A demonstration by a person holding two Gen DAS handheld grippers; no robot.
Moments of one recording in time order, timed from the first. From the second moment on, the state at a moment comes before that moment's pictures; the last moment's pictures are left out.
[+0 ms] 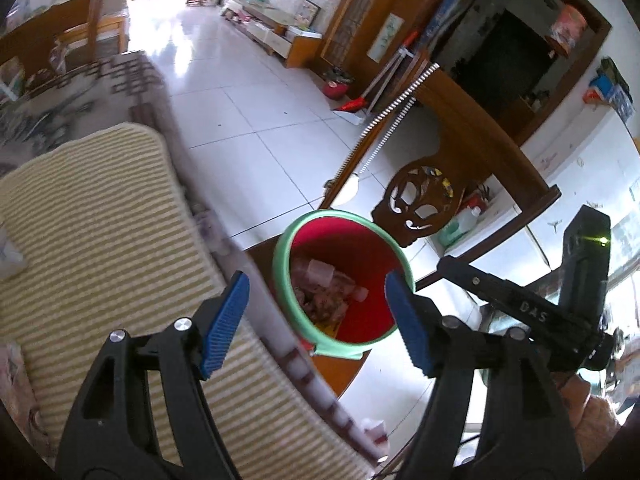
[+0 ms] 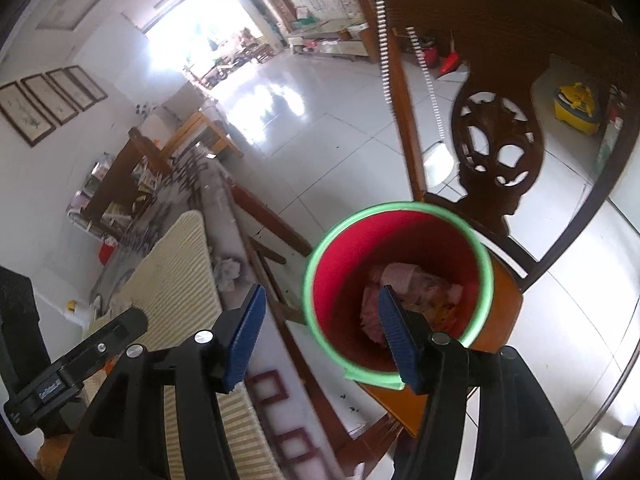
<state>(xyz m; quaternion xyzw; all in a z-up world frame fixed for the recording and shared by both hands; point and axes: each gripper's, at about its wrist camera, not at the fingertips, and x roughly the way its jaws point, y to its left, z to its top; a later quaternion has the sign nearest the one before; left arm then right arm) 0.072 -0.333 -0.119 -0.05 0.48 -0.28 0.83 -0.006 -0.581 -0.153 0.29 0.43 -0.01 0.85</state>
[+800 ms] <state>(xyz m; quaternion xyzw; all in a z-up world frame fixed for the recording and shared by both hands) 0.001 -0.012 -0.149 -0.14 0.50 -0.07 0.85 0.014 -0.301 -0.160 0.18 0.51 0.15 0.82</state>
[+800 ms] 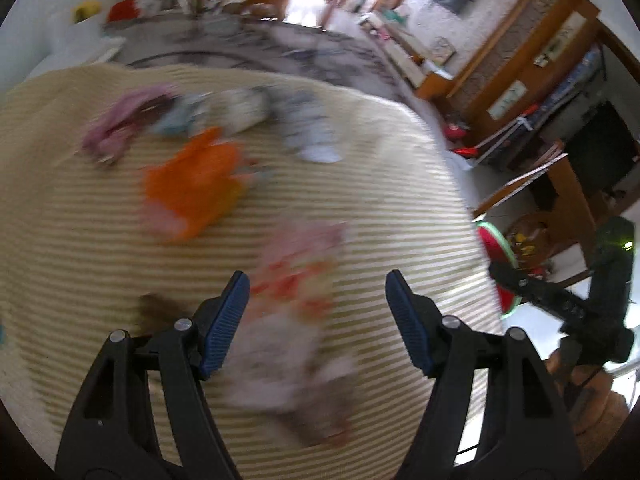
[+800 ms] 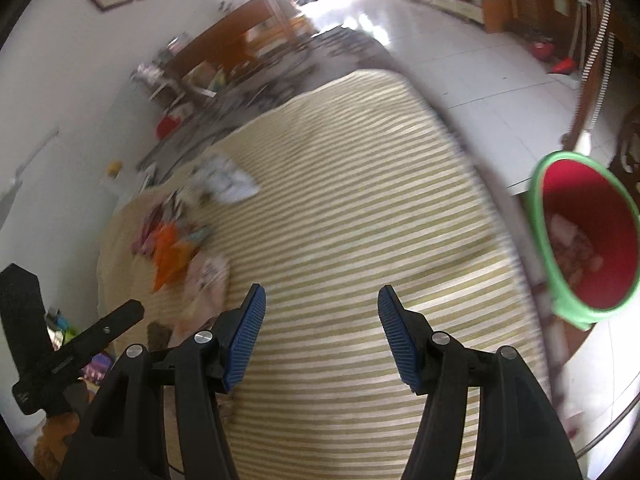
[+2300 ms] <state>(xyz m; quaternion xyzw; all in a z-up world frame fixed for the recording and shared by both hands) -0.011 0.041 -0.193 -0.12 0.54 -0.08 0.83 -0.031 -0.157 -0.194 0.13 0.59 0.22 0.76</state>
